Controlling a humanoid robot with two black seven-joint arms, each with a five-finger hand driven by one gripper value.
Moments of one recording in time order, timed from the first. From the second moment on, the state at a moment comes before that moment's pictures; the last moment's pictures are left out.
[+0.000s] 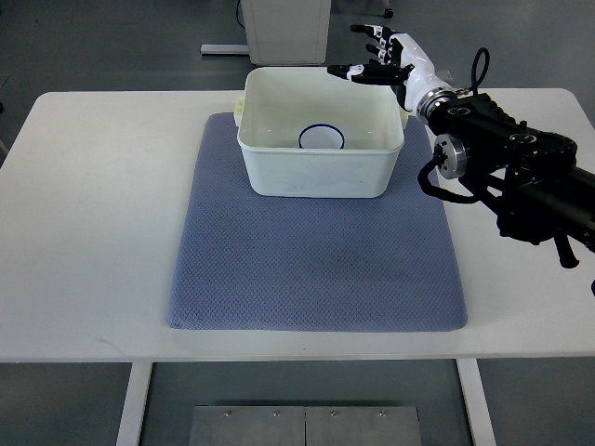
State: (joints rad) left arm -0.01 0.00 -0.10 -0.20 0.08 0.10 -0.12; right arm 1.28 -0.07 0.00 0.55 0.13 -0.14 0.30
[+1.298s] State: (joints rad) left arm -0.01 0.00 -0.10 -0.20 0.08 0.10 -0.12; right arm 0.96 -0.34 0.31 0.54 0.13 -0.02 0.31
